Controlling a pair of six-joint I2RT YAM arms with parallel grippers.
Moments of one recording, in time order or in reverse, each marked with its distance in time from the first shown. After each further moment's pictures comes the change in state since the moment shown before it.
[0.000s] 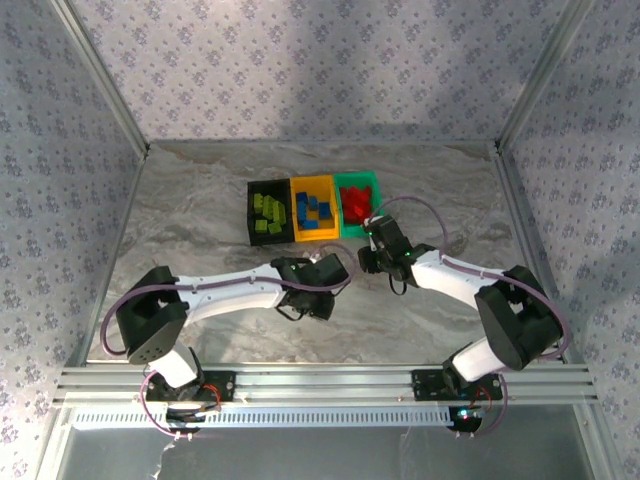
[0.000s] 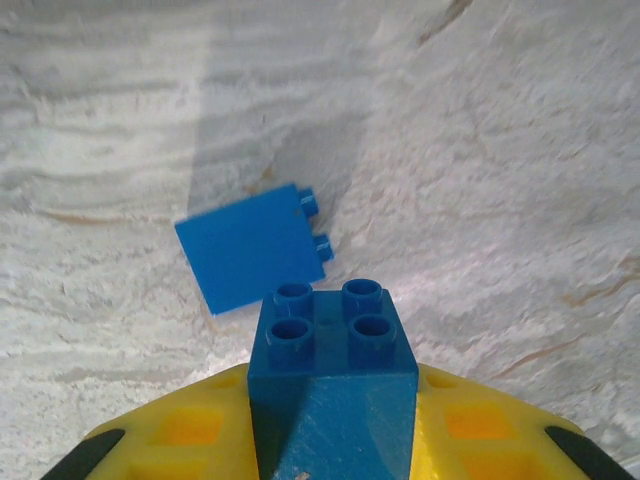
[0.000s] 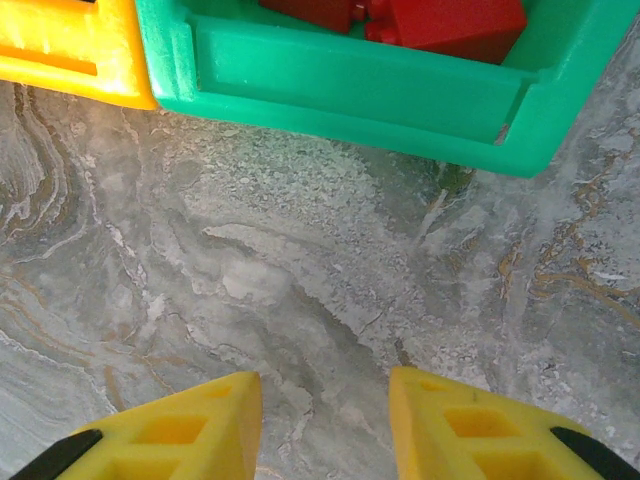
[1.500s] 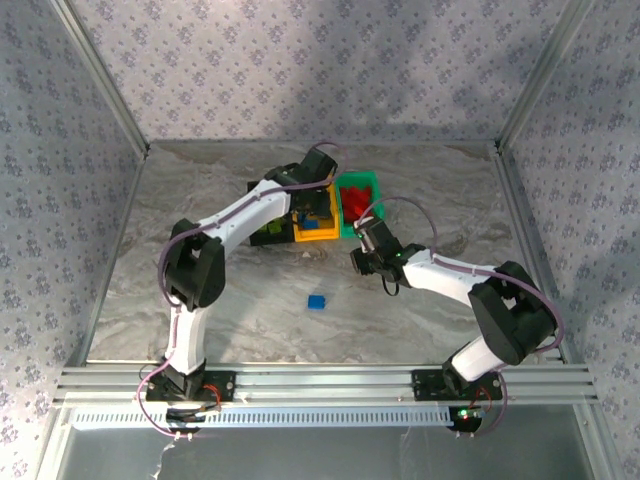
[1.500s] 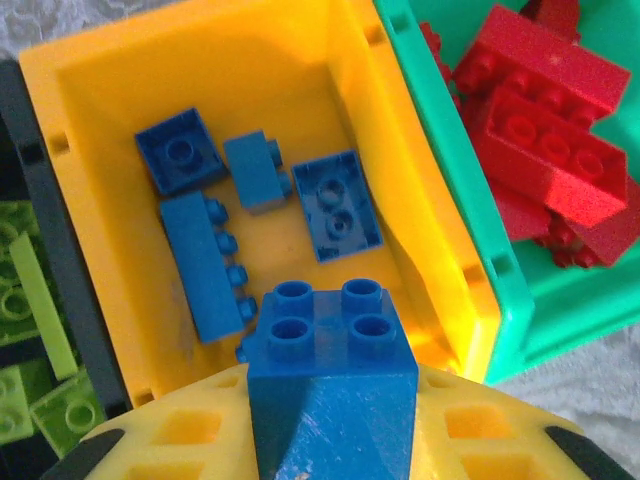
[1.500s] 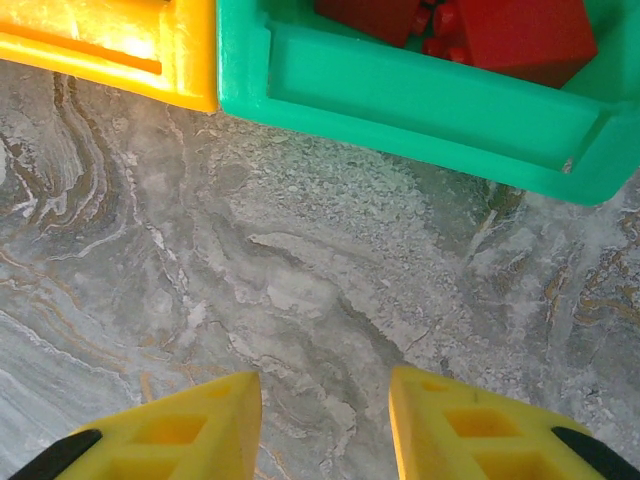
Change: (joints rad) left arm 0.447 0.427 0.703 -0.053 -0.055 0.344; right arm 0.064 0.037 0.033 -0.001 0.046 -0.012
